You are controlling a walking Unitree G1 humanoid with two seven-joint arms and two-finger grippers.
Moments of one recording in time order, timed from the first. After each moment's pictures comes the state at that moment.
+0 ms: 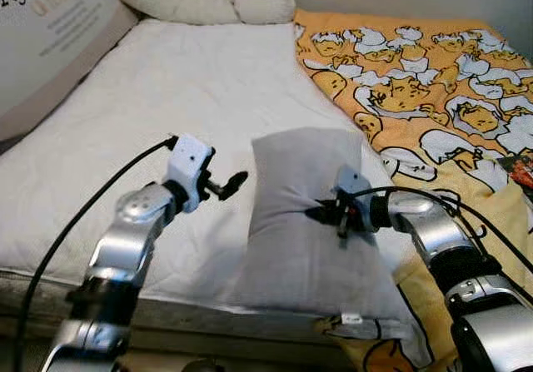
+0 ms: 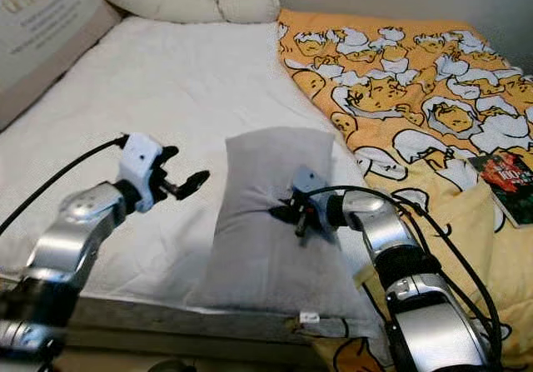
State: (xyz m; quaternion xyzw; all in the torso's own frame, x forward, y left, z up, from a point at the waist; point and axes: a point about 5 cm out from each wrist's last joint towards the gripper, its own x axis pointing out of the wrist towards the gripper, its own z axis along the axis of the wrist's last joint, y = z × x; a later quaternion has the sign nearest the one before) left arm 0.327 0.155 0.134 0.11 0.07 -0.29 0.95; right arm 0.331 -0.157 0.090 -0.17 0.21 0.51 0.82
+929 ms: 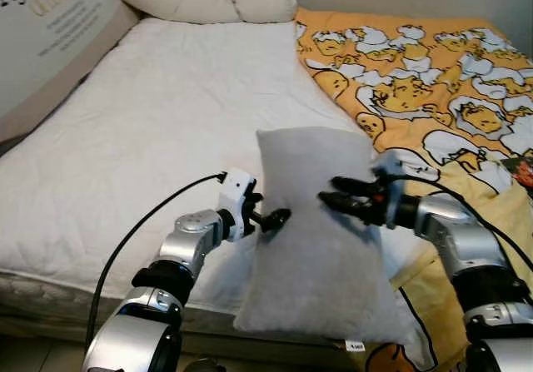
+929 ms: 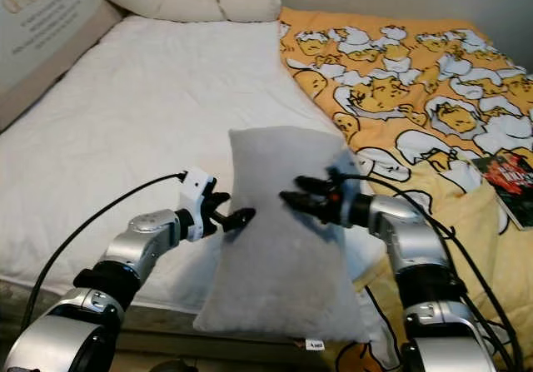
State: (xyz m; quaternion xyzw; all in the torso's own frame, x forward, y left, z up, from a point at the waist) left arm 0.326 0.099 0.058 -0.04 0.22 -0.38 0.90; right arm 0.320 -0.190 0.105 0.02 0.16 0.42 0.89
